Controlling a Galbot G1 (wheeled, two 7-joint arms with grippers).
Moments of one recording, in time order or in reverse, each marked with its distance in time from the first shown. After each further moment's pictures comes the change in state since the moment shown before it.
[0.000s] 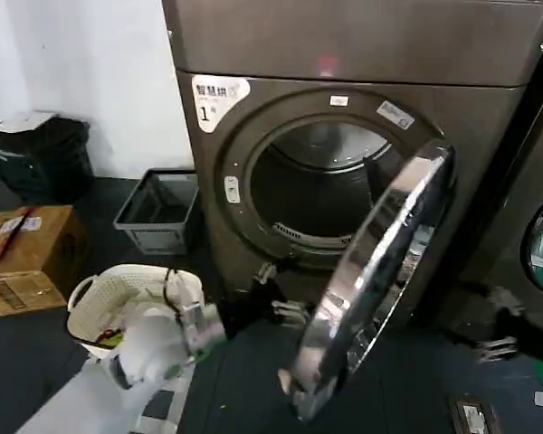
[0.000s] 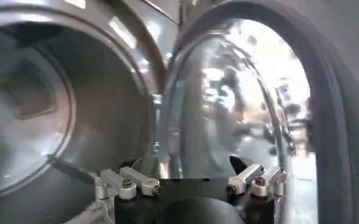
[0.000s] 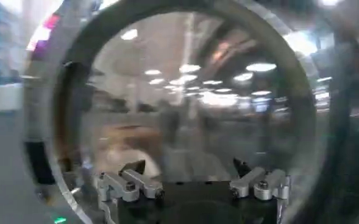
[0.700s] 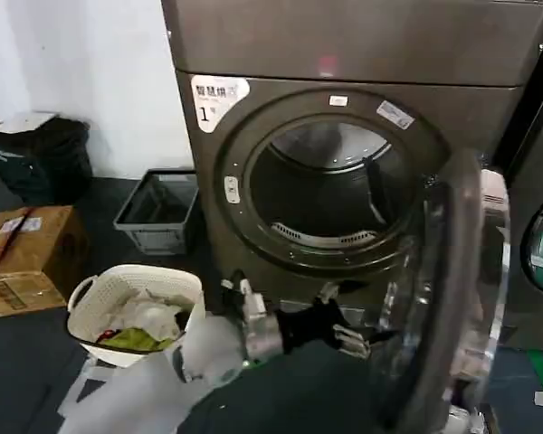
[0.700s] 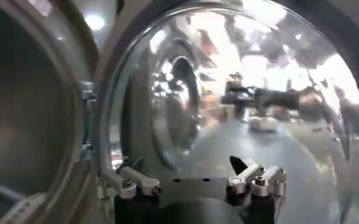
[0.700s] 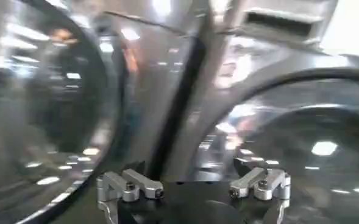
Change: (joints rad) left arm -0.211 -0.126 0.304 0.106 -0.002 -0.026 -0.010; right arm -0.085 0.001 0.433 -0.046 0.018 -0.014 0.489
